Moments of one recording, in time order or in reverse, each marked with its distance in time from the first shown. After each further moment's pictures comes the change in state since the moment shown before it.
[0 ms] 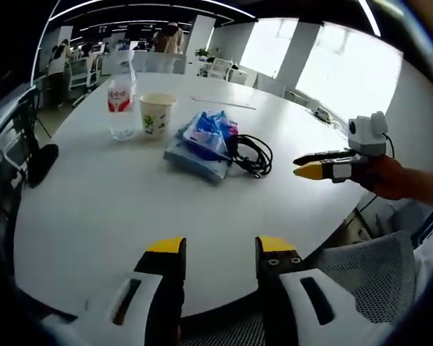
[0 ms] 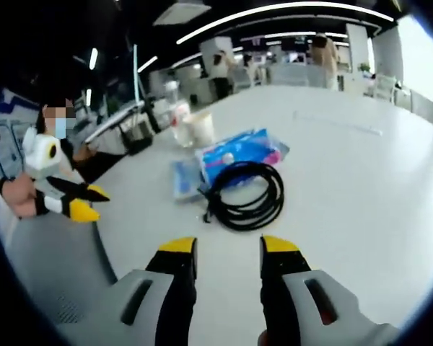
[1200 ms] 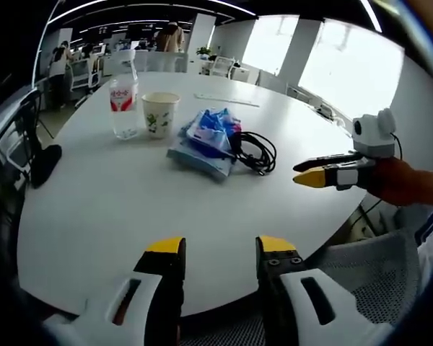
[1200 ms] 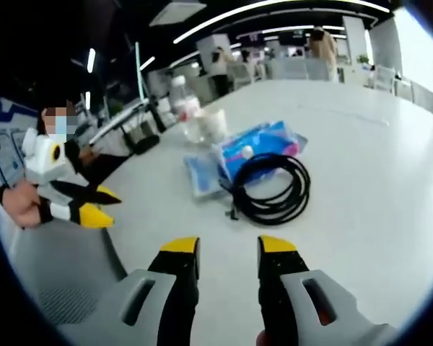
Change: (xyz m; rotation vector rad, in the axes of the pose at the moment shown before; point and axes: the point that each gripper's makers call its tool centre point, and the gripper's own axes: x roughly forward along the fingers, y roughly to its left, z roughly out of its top) left arm 0.000 0.005 -0.002 0.009 0.011 0.025; right arm 0.018 0.030 0.002 0.031 0.027 0.023
